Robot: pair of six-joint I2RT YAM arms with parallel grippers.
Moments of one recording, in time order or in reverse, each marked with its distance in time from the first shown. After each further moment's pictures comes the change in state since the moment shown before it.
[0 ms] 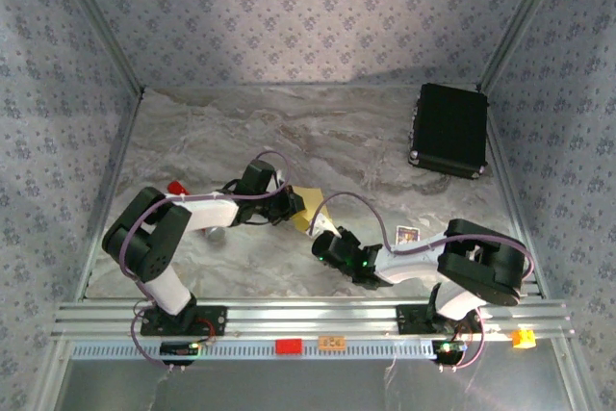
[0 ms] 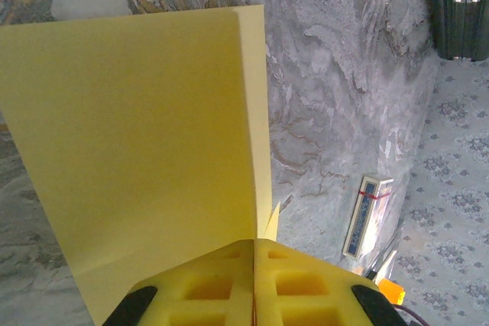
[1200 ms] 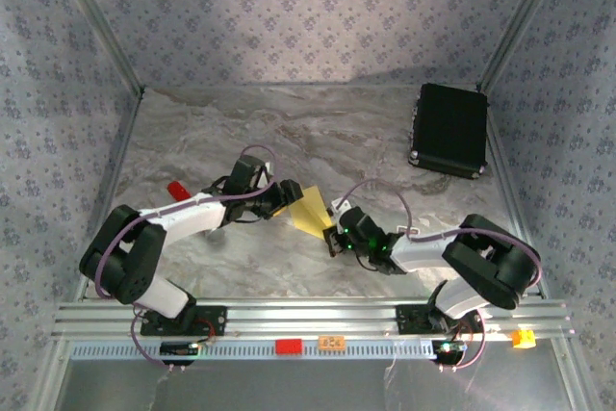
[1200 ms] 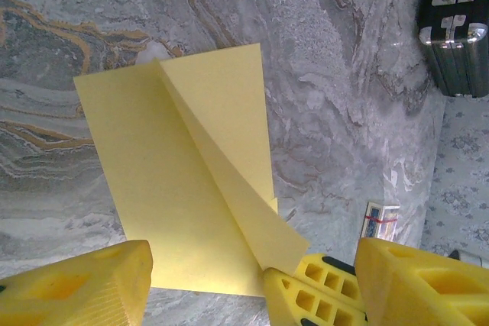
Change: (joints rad) left arm 0.026 -0.164 0.000 -0.157 -0.132 0.055; right arm -0.294 -0.045 -0.107 0.209 -0.541 0.245
